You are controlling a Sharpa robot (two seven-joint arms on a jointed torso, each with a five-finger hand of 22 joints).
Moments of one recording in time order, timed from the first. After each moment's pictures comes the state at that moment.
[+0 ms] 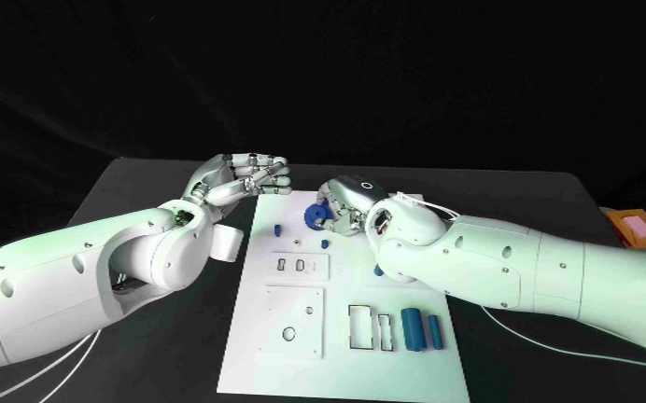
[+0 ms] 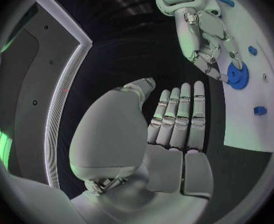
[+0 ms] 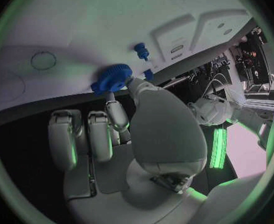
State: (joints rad) left arm 1.21 -0.95 -0.03 1.67 -0.05 -0.37 0.41; left_hand 1.46 -0.21 0.43 0.23 0.24 0.88 0.23 0.25 0.17 1.05 0.19 0.07 0.06 1.00 0.14 0.23 0.21 0.17 0.87 0.24 0.38 0.14; right arm 1.24 -0.48 -0.15 1.34 -1.57 -0.45 -0.29; right_hand 1.33 -0.20 0.36 0.29 0.16 0.81 0.17 0.29 0.35 1.29 0.09 1.29 1.20 1.47 0.01 1.53 1.31 0.03 1.47 0.11 1.51 1.31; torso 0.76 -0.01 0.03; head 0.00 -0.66
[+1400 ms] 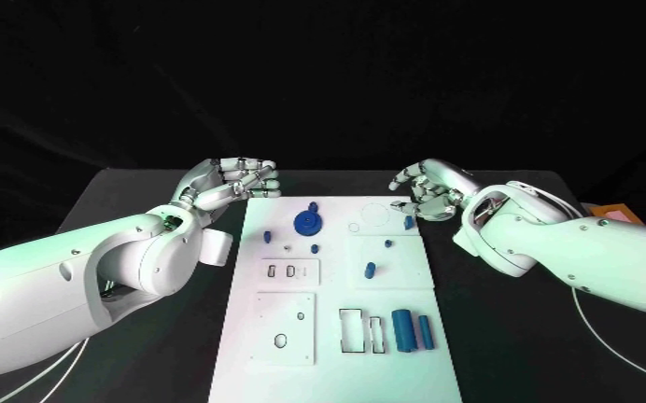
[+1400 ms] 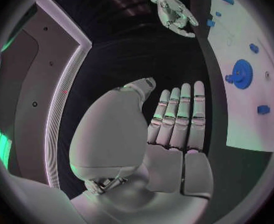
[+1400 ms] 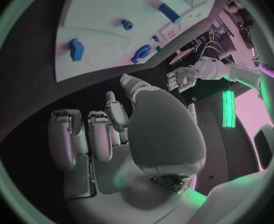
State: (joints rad) left arm 1.21 -0.95 -0.03 1.65 -0.05 -0.36 0.41; left_hand 1.46 -0.21 0.43 0.23 0.24 0.88 0.23 0.25 0.17 1.05 0.19 0.07 0.06 1.00 0.14 0.23 0.22 0.17 0.87 0.24 0.38 0.14; right arm 1.30 -0.93 -0.13 1.54 -1.18 -0.46 -0.04; right_hand 1.38 -0.20 0.37 0.20 0.19 0.83 0.14 0.26 0.35 1.30 0.06 1.30 1.22 1.47 0.00 1.53 1.31 0.03 1.47 0.11 1.50 1.31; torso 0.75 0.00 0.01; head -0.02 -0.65
